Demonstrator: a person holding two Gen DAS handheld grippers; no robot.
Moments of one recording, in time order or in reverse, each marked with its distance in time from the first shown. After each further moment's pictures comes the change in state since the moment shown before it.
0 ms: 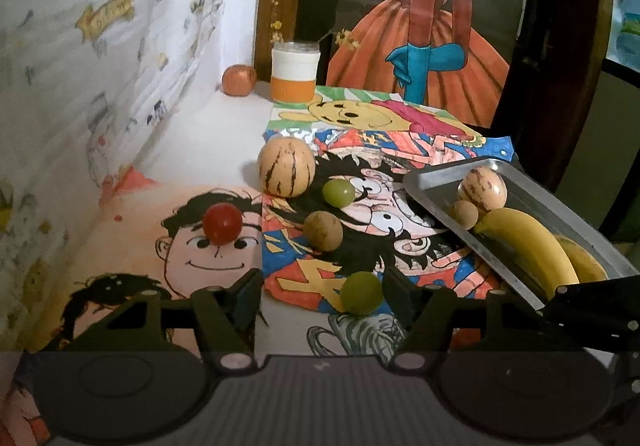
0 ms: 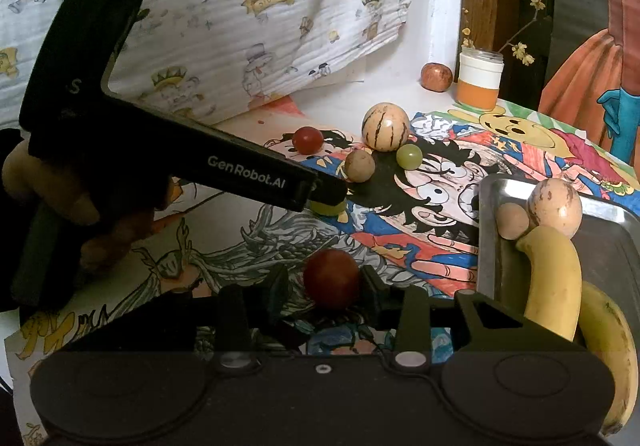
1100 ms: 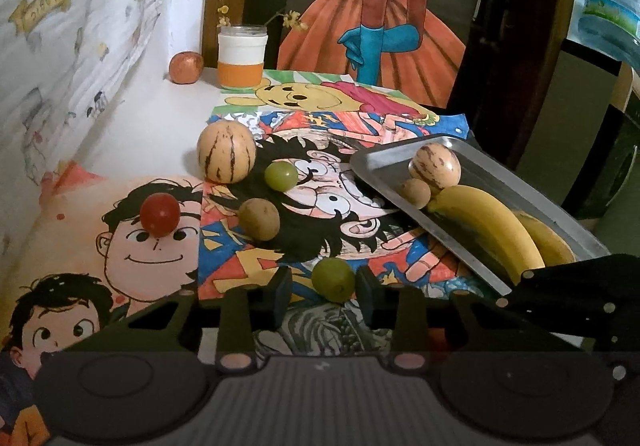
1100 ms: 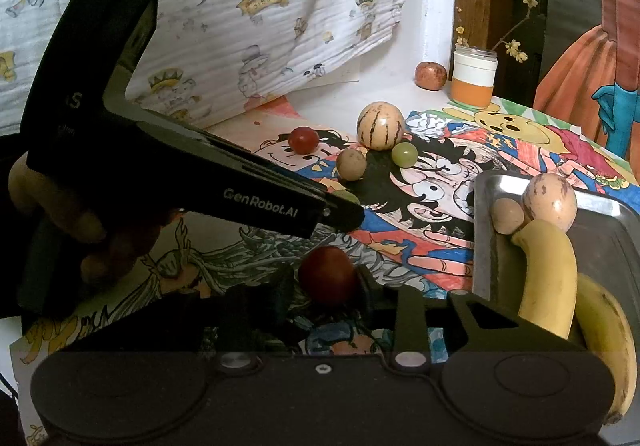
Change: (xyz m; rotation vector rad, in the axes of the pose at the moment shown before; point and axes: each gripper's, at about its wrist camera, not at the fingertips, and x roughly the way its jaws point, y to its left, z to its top) left arm 0.012 -0.013 -0.002 0.041 0.055 -0.144; right arm -0.003 0.000 -0.002 0.012 -0.005 -0.008
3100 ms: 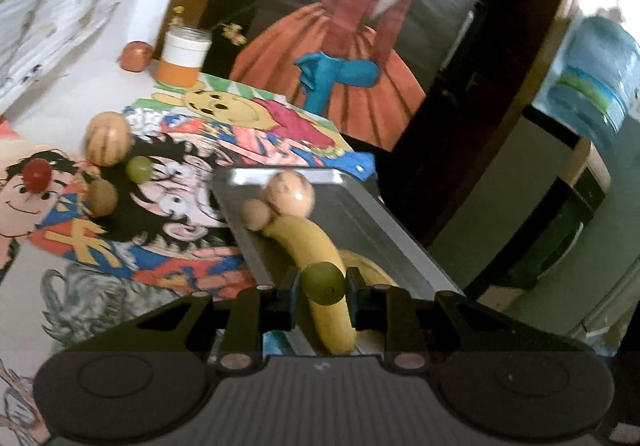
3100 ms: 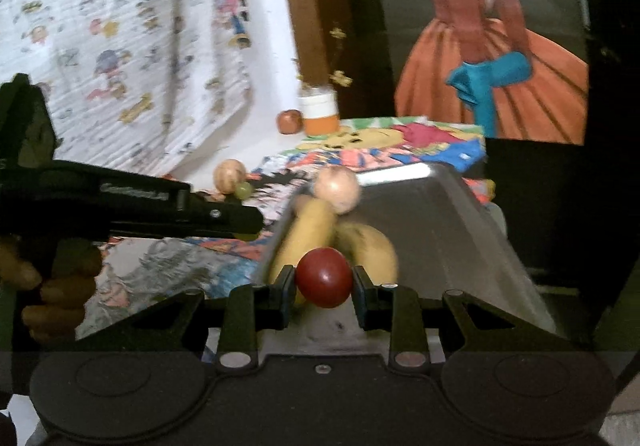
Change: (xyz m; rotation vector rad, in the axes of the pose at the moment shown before) left arm -0.013 -0.111 0.004 -0.210 -0.078 -0.148; right arm -0.129 -0.098 -0.073 0.316 -0.183 -0.203
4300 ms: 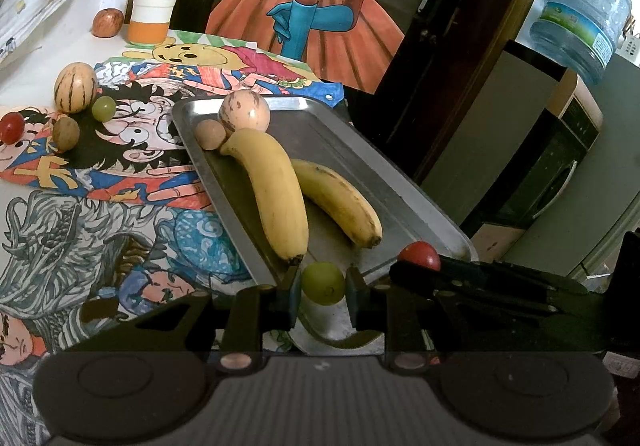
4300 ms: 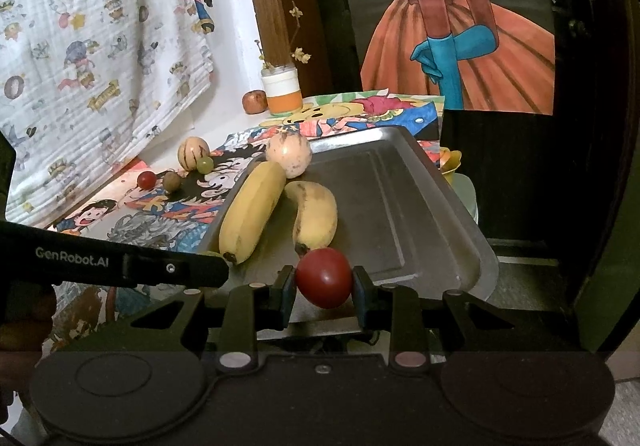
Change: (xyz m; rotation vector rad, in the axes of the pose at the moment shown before) left arm 0.003 -0.032 -0.042 0.063 0.129 -0.003; right arm -0.007 -0.023 -0.022 0.031 0.042 -0.052
